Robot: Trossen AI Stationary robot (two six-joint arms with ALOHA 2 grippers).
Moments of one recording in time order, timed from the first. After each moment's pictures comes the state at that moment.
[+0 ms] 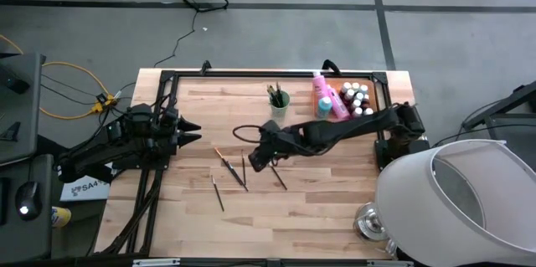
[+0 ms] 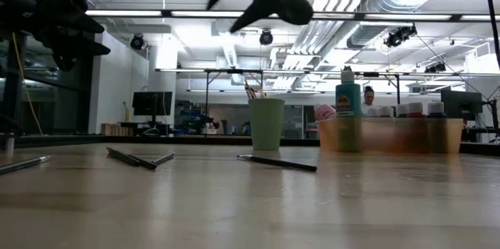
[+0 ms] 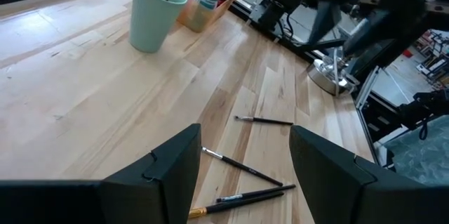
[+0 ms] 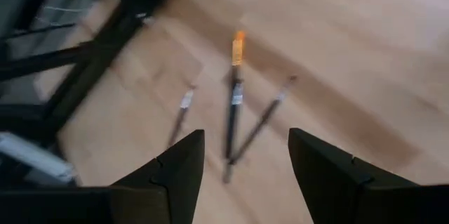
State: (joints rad) left arm 0.39 0.01 0.33 -0.58 0.27 -0.42; right arm 0.16 1.87 1.65 -0.61 0.24 1.00
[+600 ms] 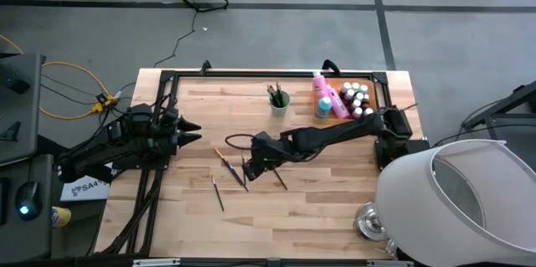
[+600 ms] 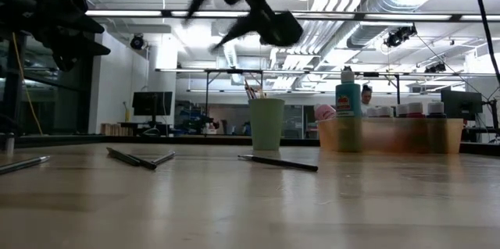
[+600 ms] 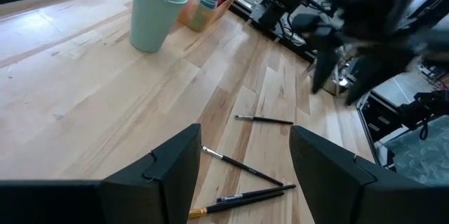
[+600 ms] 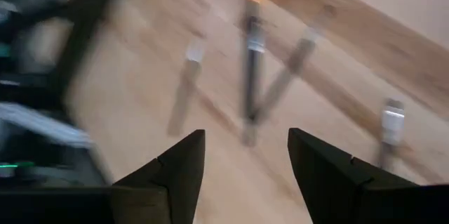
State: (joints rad) left arm 0.39 0.01 0.33 -0.58 0.27 -0.42; right arm 0.16 1.98 1.68 -0.56 0.05 1.10
